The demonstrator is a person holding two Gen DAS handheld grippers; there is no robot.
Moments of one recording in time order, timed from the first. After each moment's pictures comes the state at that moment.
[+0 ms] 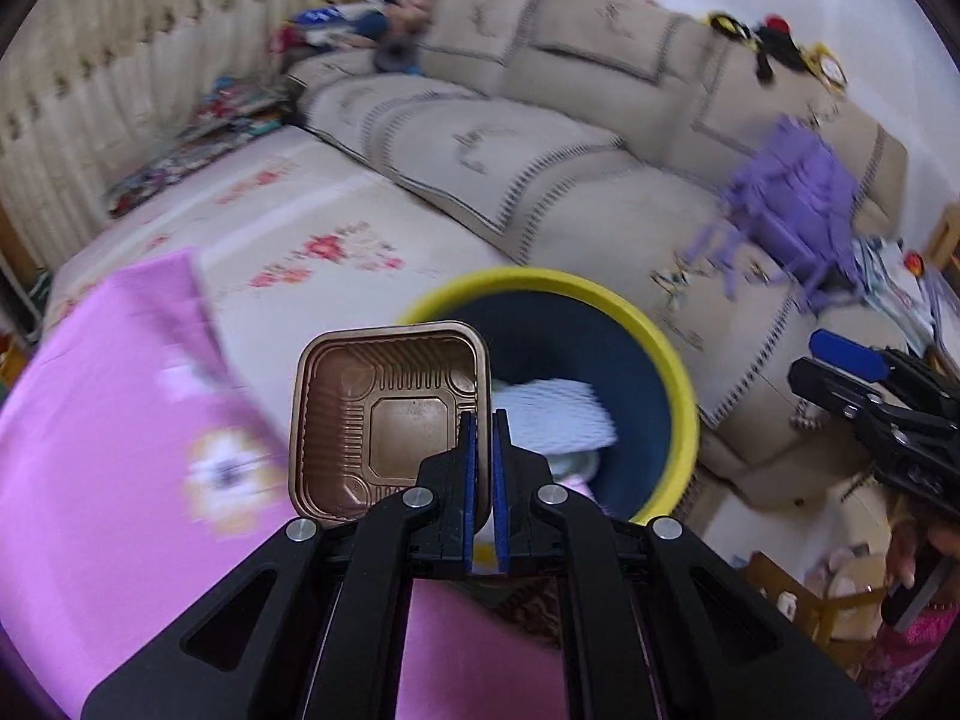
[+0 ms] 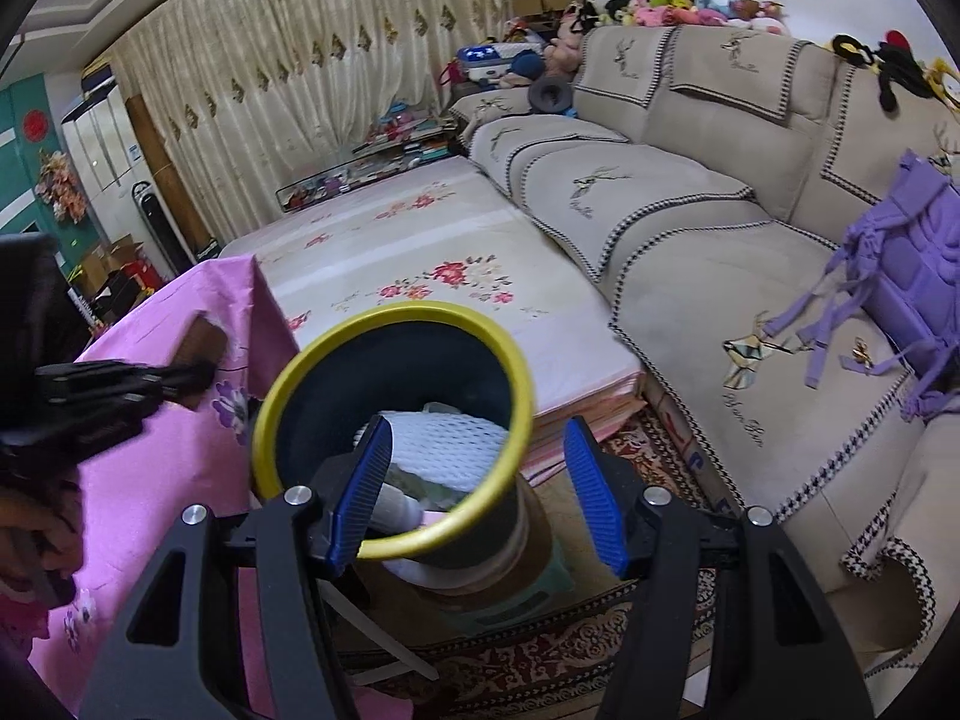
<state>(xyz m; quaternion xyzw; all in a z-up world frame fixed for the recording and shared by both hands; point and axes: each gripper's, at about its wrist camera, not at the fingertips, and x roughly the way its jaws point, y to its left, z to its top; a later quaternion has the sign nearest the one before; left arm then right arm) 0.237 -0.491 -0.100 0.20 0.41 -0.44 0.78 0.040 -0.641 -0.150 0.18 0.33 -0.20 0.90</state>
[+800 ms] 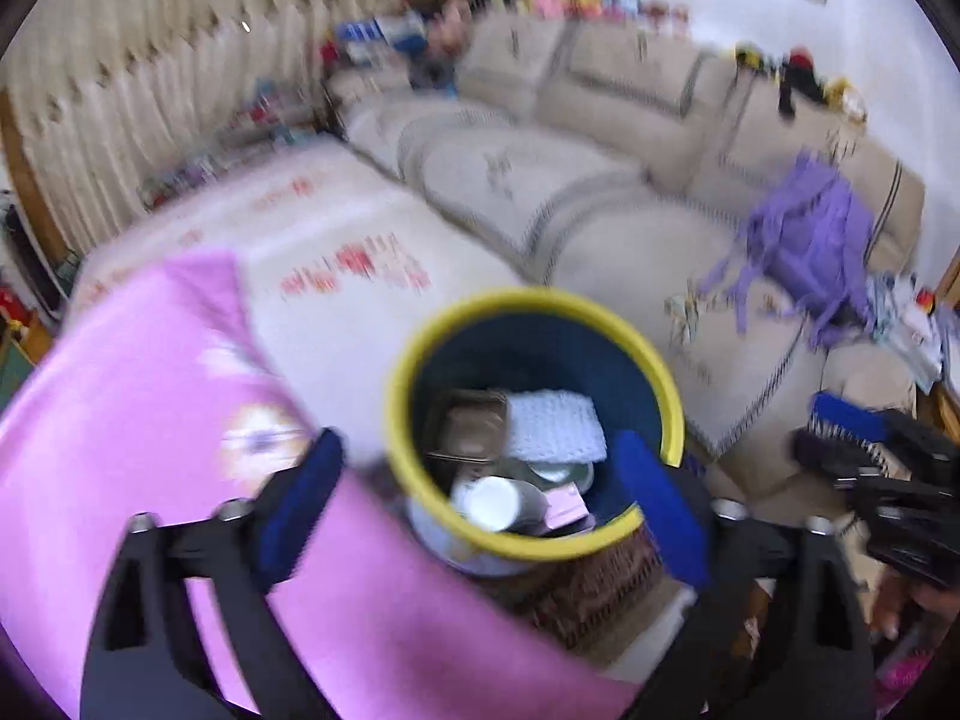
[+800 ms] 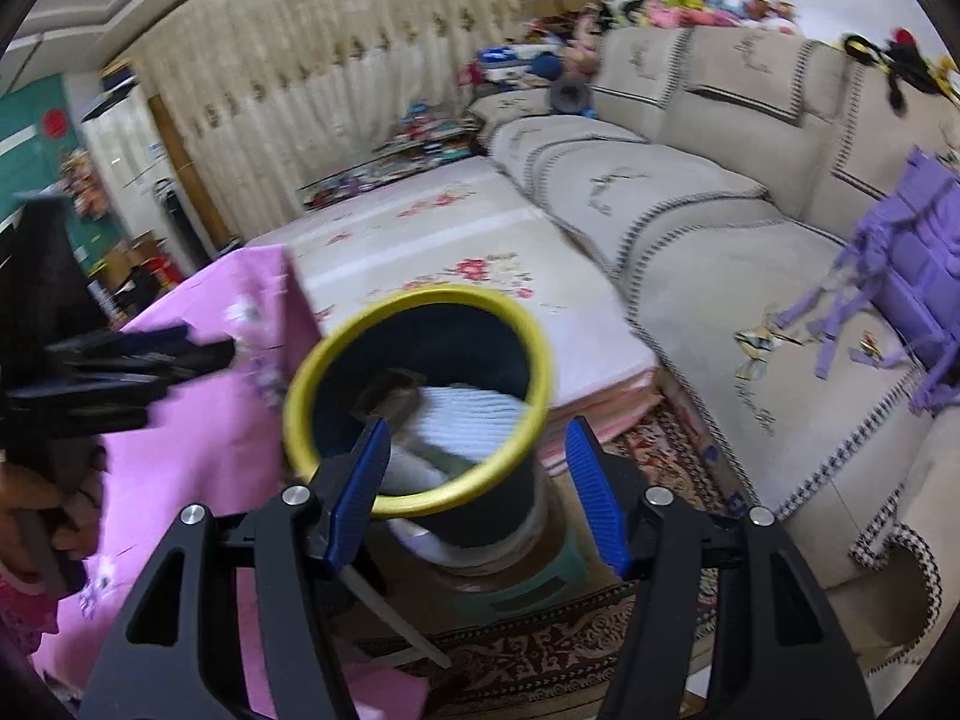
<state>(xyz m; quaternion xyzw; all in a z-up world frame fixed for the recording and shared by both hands) 0.213 -0.426 -0.061 0.16 0.36 -0.39 0.83 0.021 -0.609 -0.144 0.18 0.32 -0.16 0.91</state>
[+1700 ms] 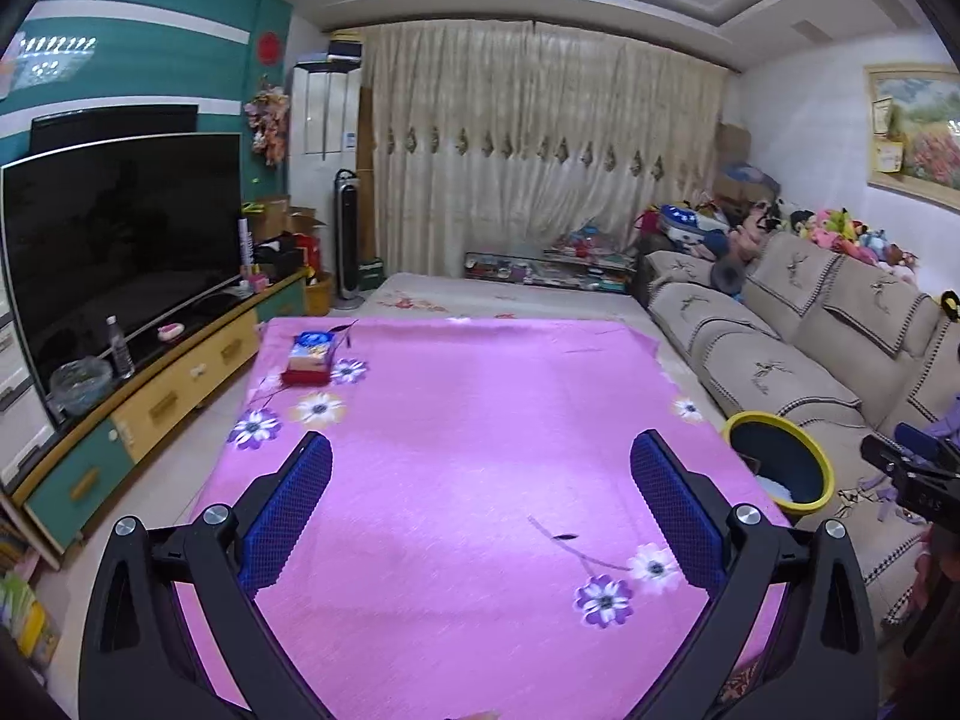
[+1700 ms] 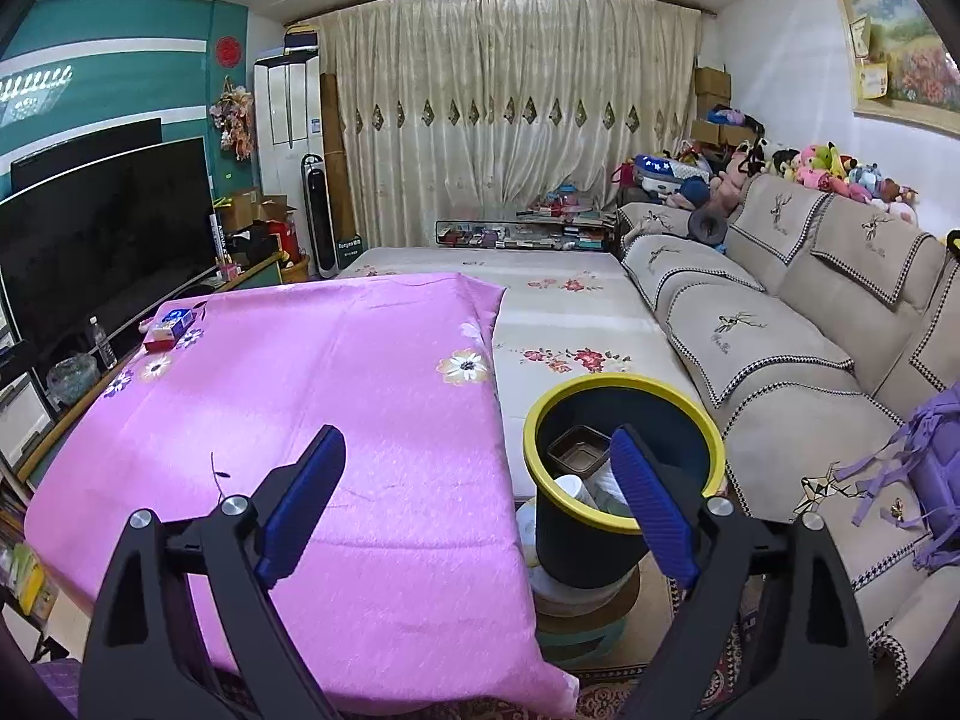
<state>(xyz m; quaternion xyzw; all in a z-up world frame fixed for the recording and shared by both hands) 0.030 -0.031 0.012 -0.01 0.23 -0.07 0.97 -0.008 -0.419 -0.073 0.03 0.25 -0.05 0.97</state>
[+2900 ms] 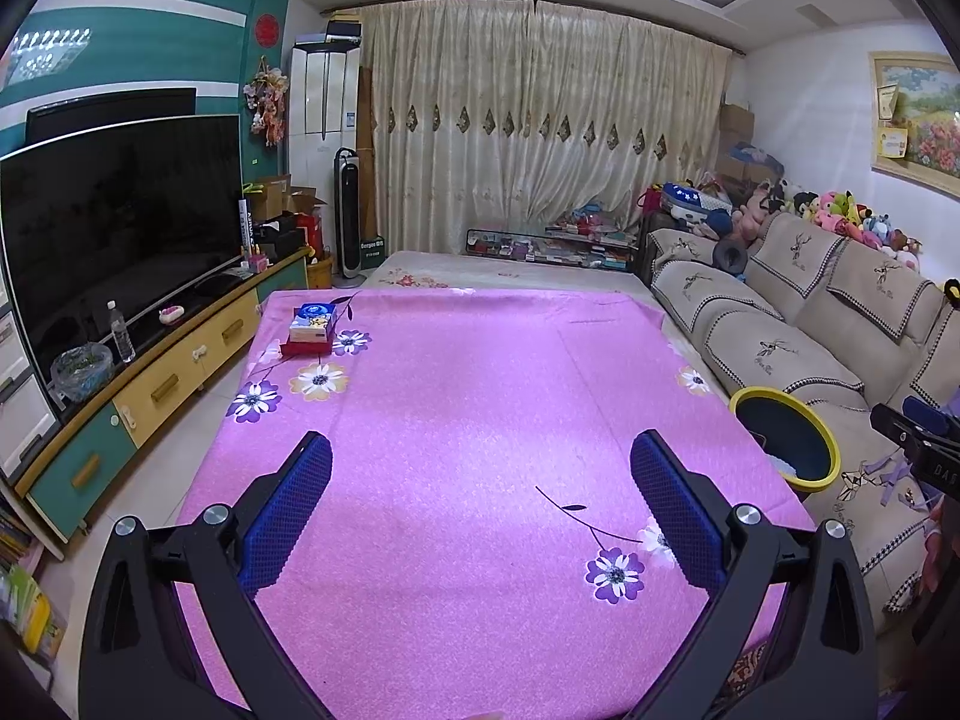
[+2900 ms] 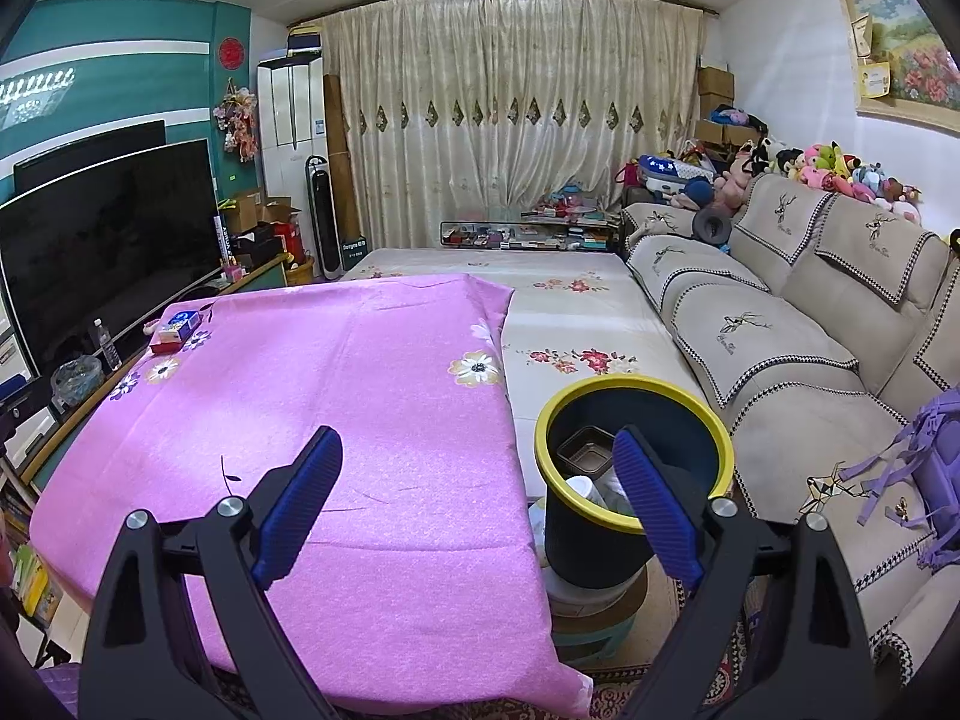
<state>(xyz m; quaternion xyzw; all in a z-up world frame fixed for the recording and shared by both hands) 0.043 -0.044 0.000 -0.01 0.25 -0.07 0.96 -0.003 -0.417 -0.073 0.03 0.25 -0.05 0.97</state>
